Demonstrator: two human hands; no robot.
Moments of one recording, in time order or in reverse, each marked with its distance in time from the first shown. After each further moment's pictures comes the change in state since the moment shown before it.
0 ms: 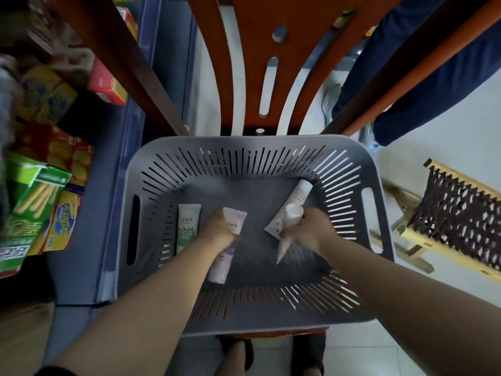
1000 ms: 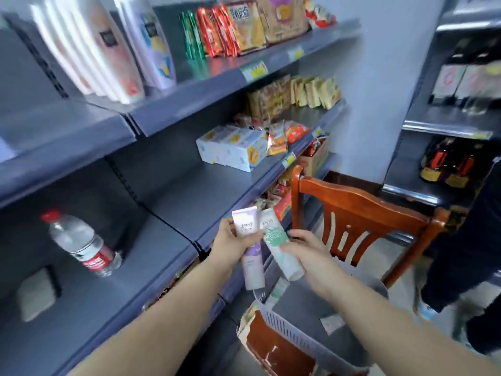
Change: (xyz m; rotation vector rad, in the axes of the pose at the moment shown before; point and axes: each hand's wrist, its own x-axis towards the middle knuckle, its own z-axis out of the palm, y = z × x) left_hand -0.448 0.085 -0.137 -1.087 0.869 0.261; right_hand -0.357 -0.177 -0.115 0.605 -0.504 -0.541
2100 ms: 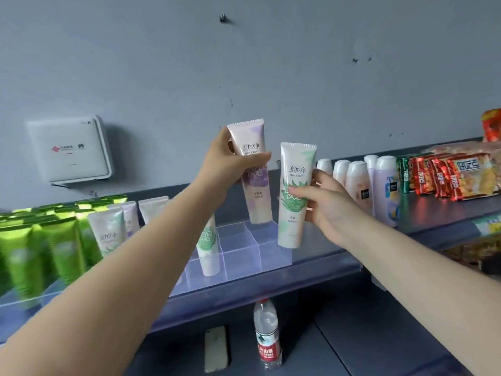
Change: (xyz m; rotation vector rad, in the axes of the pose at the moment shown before) left_hand -0.138 0.345 -0.294 0.198 0.584 0.760; right_hand -0.084 -0.235 0.341 0.102 -0.969 -0.566
